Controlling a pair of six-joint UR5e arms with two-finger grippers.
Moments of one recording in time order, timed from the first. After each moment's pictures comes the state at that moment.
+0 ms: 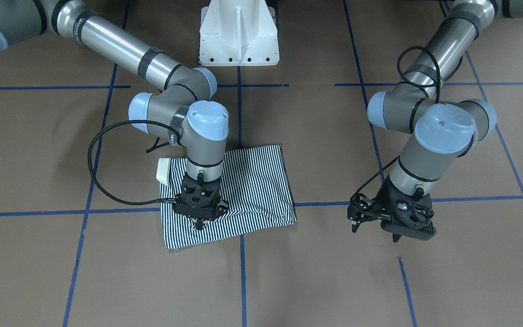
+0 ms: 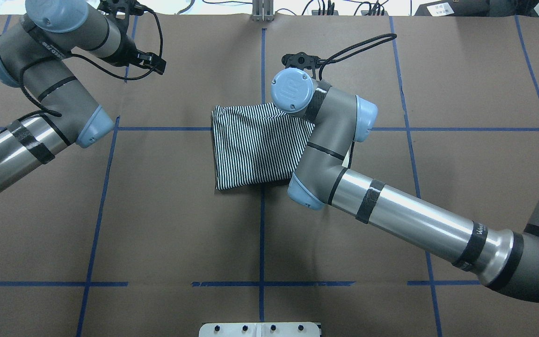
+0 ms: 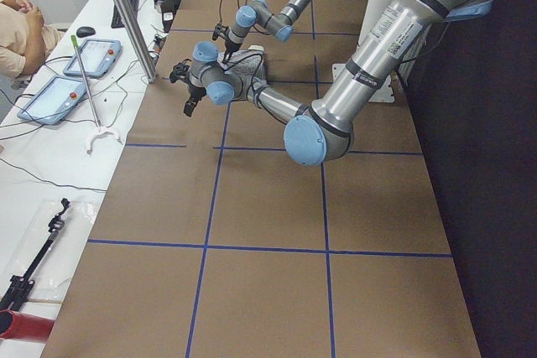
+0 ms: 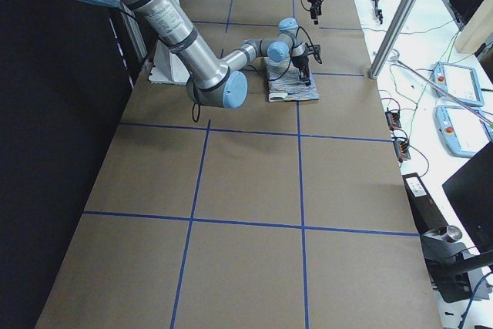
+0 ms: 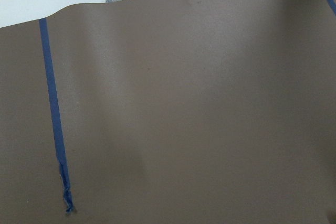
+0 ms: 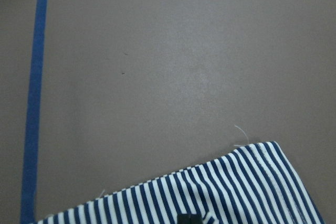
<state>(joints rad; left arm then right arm) -0.93 -2.22 -1.29 -2.11 -1.95 -0.71 0.61 -0.67 1.14 -1.32 1.50 1.27</state>
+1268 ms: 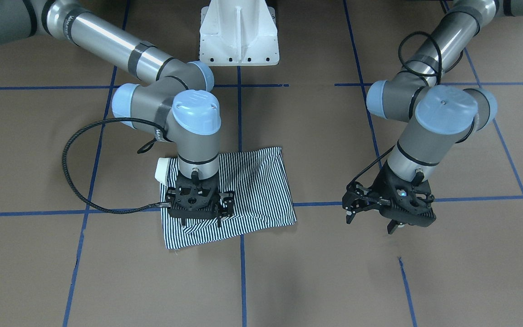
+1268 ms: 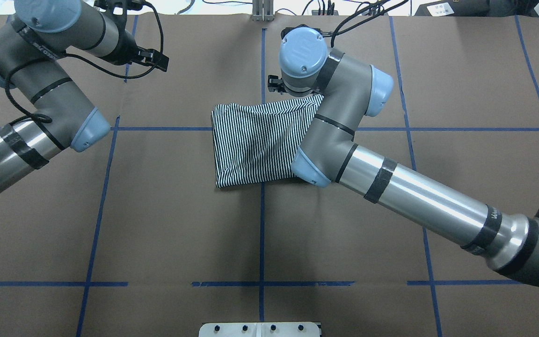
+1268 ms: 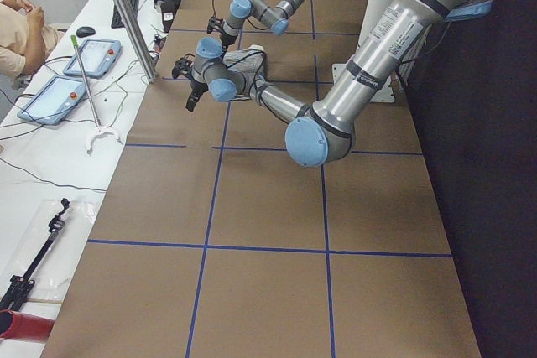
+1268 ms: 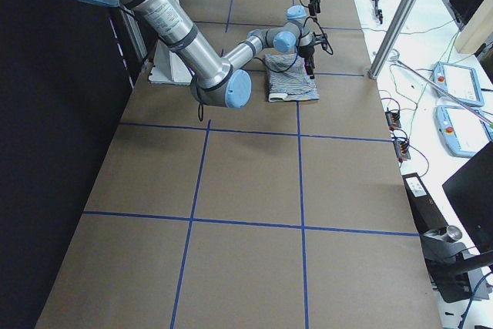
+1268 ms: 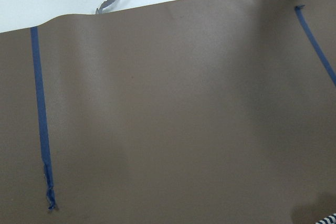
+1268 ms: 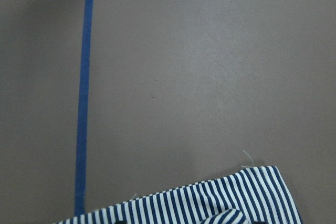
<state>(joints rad) -0.93 -2.18 -1.42 -2.08 -1.96 -0.75 0.69 -0.69 1.28 -1.38 1.67 1.15</state>
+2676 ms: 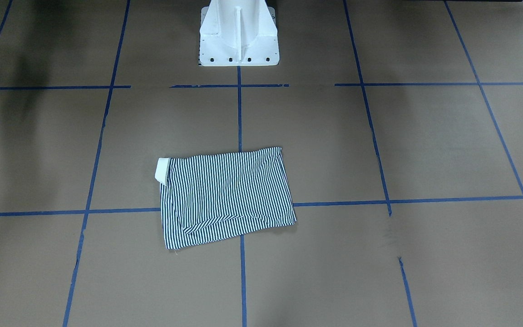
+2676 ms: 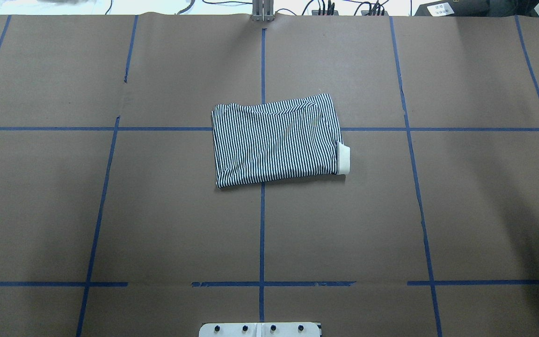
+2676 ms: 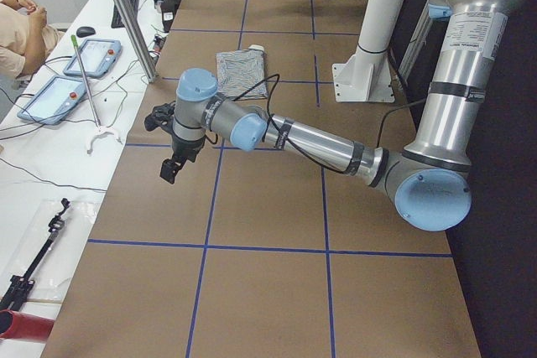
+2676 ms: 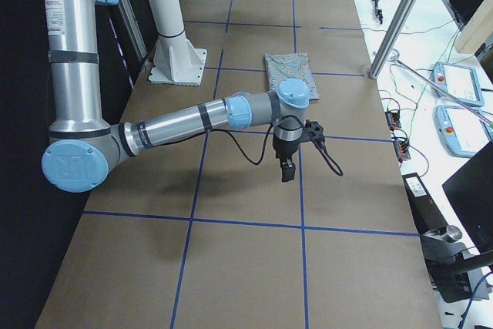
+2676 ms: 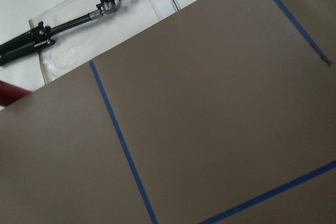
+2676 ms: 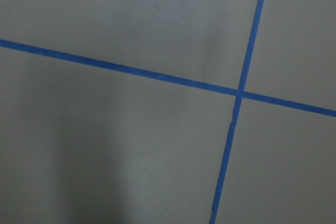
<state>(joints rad) -1.49 -1.69 -1.68 -1.78 -2.22 0.03 1.38 -1.58 1.86 -1.70 2.21 0.05</state>
